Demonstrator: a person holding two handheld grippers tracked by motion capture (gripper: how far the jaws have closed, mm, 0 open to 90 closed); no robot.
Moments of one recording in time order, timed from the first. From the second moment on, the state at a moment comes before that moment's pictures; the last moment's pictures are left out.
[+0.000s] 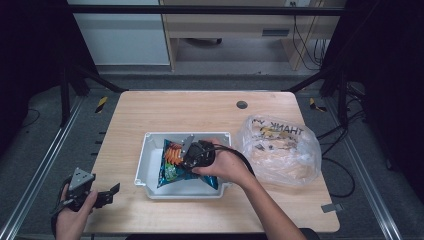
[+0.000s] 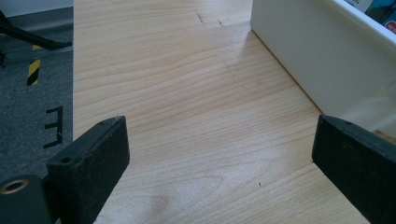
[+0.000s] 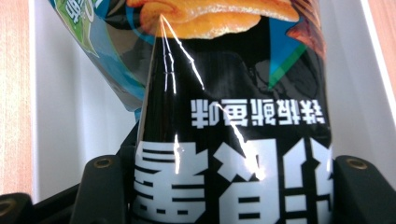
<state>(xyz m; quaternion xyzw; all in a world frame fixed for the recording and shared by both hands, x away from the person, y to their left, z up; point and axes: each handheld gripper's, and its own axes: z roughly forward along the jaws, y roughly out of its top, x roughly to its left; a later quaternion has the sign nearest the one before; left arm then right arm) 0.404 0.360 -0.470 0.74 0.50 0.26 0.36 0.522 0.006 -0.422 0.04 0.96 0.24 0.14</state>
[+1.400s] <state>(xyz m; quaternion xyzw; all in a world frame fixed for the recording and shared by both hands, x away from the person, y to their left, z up) 0.405 0.359 -0.471 0.74 0.50 0.26 0.36 0.524 0.005 -0.429 0.06 0.96 0.23 0.15</state>
